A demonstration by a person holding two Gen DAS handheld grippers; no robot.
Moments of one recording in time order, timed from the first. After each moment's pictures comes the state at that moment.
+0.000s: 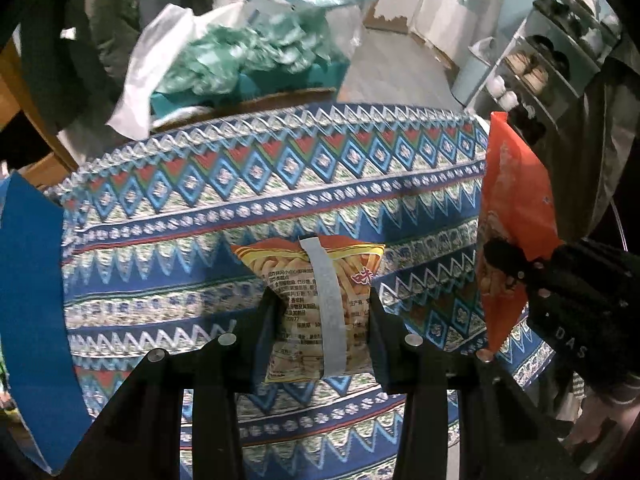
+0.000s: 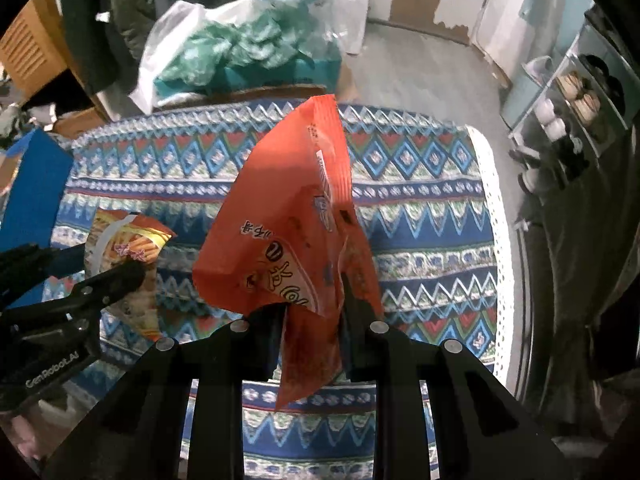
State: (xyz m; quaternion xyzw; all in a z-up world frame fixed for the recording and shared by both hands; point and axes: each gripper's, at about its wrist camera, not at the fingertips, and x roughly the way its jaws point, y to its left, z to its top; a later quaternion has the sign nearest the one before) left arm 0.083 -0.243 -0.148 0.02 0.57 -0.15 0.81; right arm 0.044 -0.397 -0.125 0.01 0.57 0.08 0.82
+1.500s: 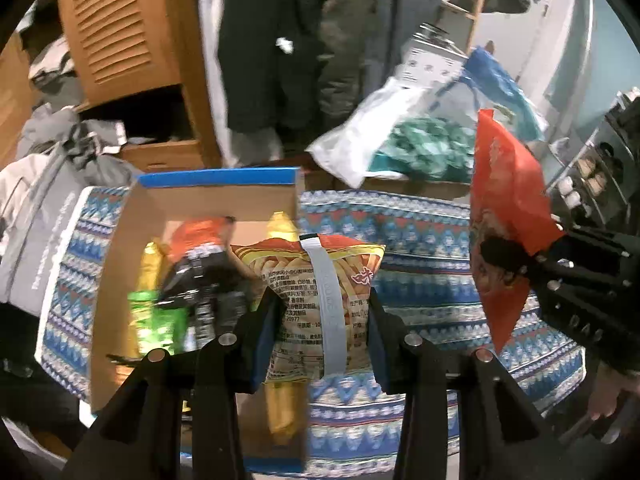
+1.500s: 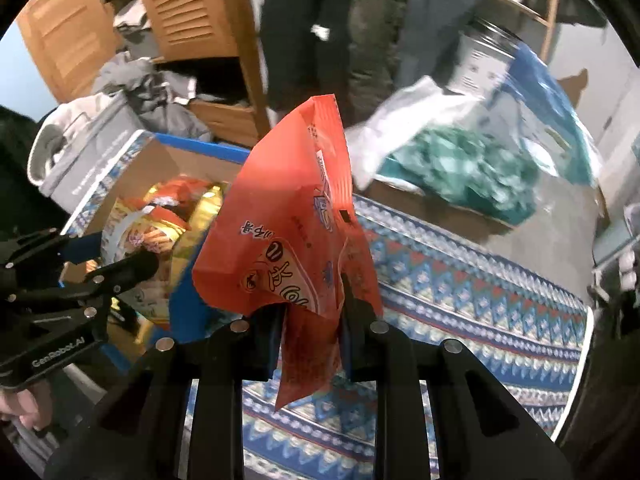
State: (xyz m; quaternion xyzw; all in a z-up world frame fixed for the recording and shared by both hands) left arm 0.059 0.032 -0.058 -0.04 0.50 -0.01 0.87; right arm 0.067 -0.146 -0.019 -0.06 0.49 0.28 0.82
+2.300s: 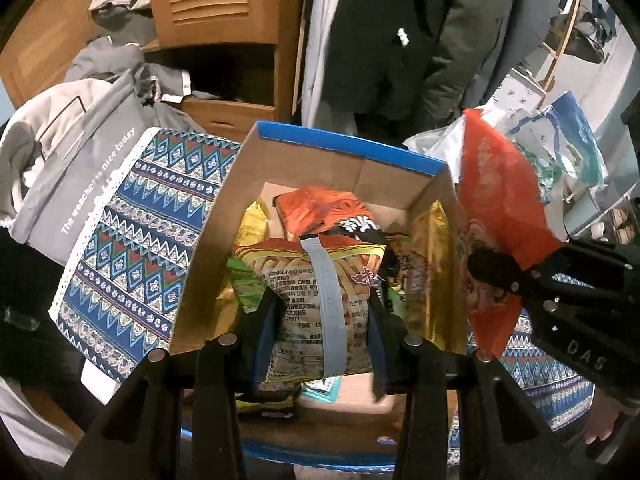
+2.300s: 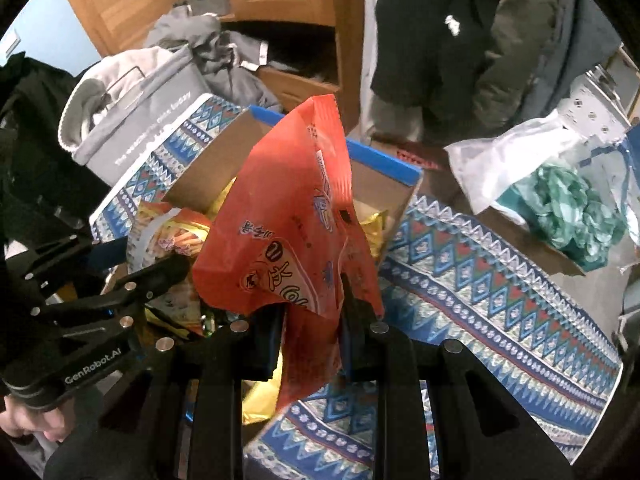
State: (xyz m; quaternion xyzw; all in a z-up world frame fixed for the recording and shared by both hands) left arm 0.046 0.154 -0.087 -0.10 0.52 0.06 0.85; right arm 0.060 0.007 -0.032 -0.10 0.52 0.36 0.77
